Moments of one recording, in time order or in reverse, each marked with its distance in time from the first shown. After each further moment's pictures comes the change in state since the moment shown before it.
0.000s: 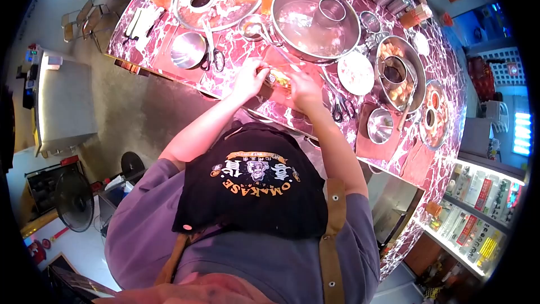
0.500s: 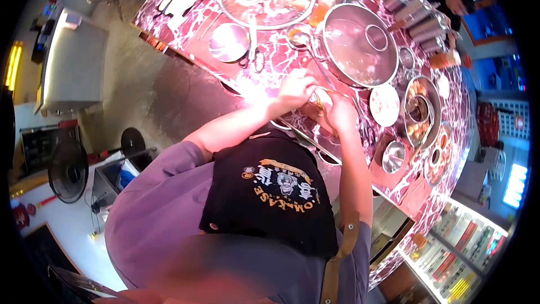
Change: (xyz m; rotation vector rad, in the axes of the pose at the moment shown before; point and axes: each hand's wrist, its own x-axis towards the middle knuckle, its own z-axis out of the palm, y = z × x) left_hand 0.004 -0.010 -0.006 0.101 -0.029 0.147; right_hand 0.029 -0.041 -0.009 -0.284 -0.334 0.294
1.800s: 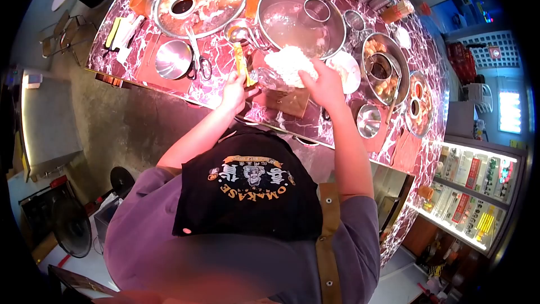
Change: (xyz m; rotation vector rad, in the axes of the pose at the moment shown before) left_hand -0.015 -0.014 0.016 -1.231 0.042 -1.023; right_hand -0.019 0.023 -0.088 0.312 0.269 0.012
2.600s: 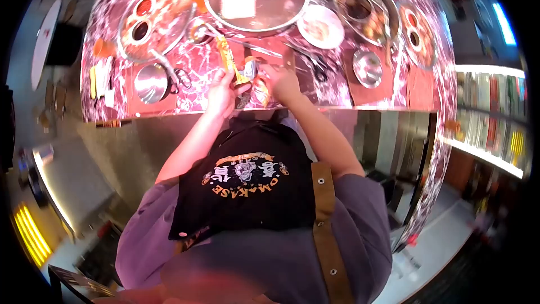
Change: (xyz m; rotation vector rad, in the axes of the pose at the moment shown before) left_hand -0.037 0.013 0.038 0.122 -0.228 -0.133; right_hand -0.059 0.055 0.120 -0.002 0.030 0.091
